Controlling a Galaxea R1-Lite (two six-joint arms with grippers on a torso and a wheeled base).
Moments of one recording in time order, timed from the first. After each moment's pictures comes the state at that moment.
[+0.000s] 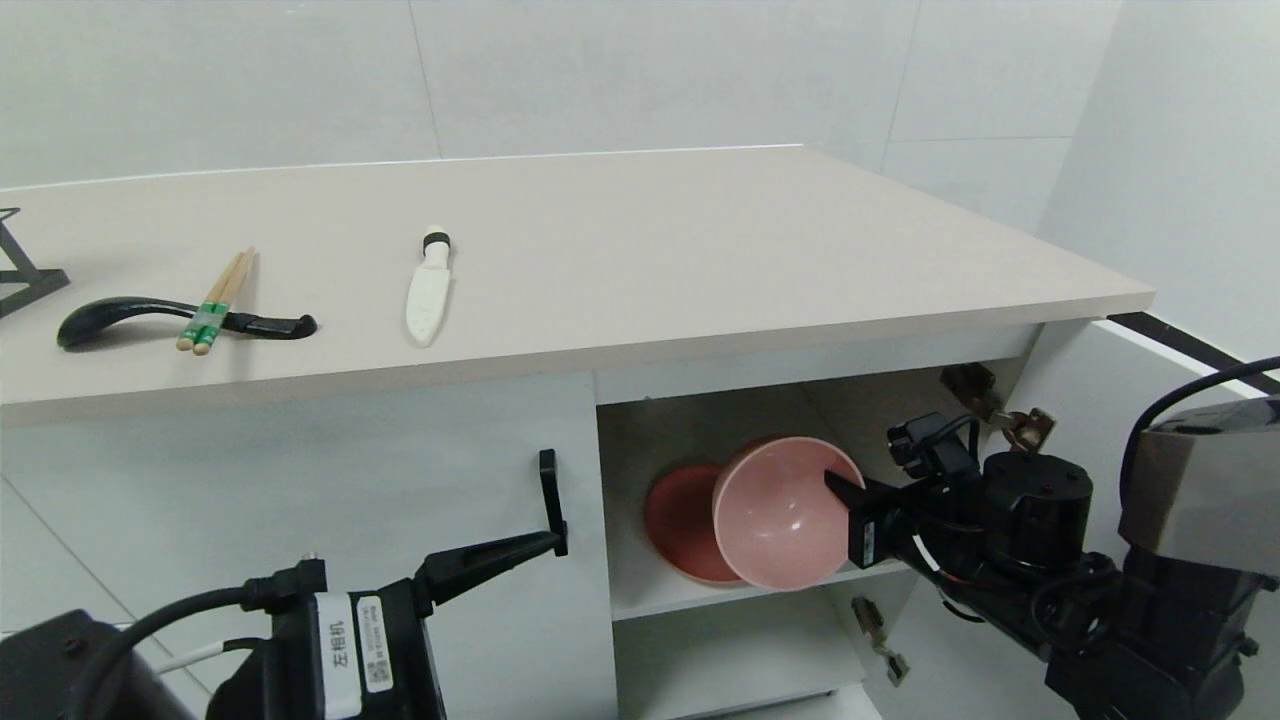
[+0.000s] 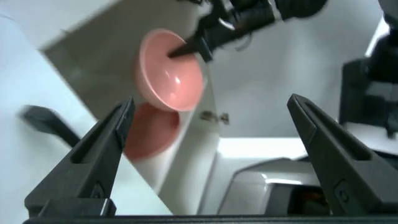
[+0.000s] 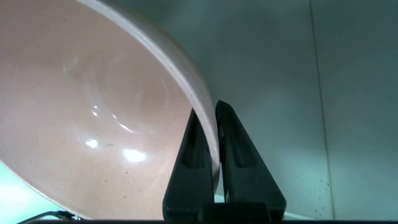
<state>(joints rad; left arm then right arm) -0.89 1.60 0.00 -1.57 -0.18 0.22 0.43 2.17 -0.31 -1.57 0.01 0.02</state>
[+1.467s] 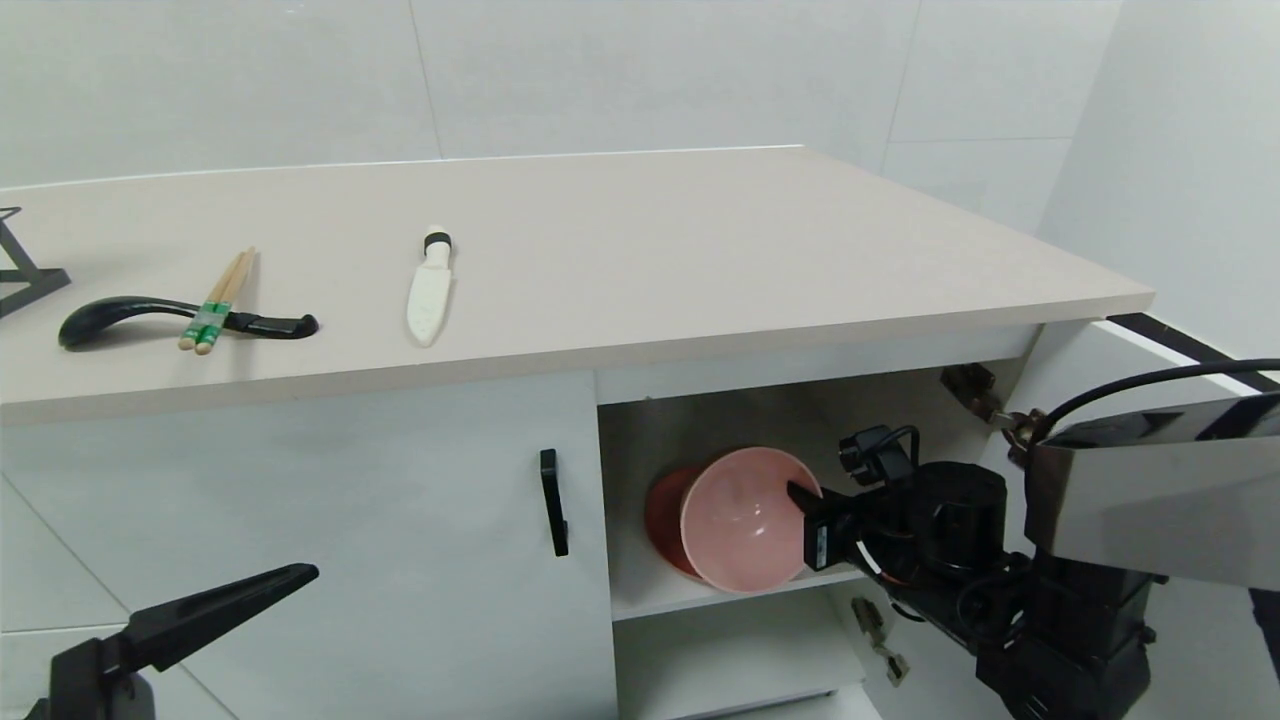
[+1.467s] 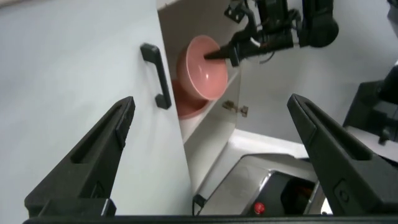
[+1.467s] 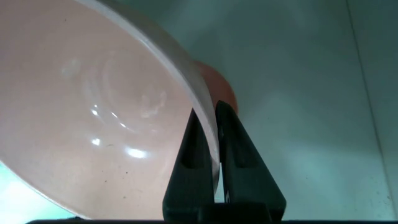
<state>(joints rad) -0.69 0.88 0.00 -0.86 -0.18 0.09 0.48 2.33 -0.43 -1.57 -0.02 0.09</state>
